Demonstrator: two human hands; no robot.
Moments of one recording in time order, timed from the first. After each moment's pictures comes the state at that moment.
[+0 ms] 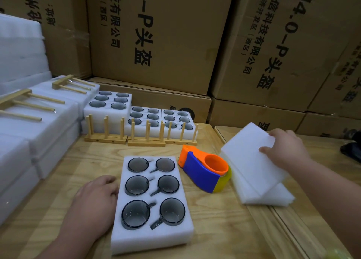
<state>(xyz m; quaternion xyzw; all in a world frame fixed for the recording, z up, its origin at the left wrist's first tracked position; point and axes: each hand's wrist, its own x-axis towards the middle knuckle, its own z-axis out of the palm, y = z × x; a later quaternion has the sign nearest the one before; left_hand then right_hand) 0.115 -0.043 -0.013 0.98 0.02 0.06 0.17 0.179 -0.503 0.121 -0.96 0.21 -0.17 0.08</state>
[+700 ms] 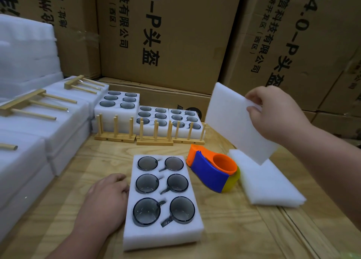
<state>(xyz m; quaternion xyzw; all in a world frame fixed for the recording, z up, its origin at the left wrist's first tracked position) 0.115 -0.043 -0.017 0.98 0.03 0.06 0.18 0.150 -0.387 0.210 -0.95 -0.04 -0.31 0.07</state>
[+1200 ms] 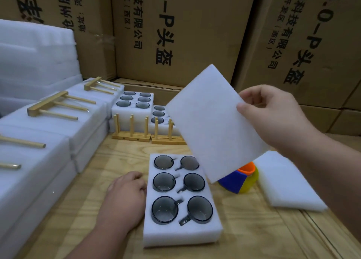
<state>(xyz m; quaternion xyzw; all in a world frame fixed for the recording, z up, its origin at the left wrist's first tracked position) 0.114 -0.046 -0.016 0.98 0.03 0.06 0.20 0.133 -0.332 0.194 -0.87 -0.07 -0.28 0.40</state>
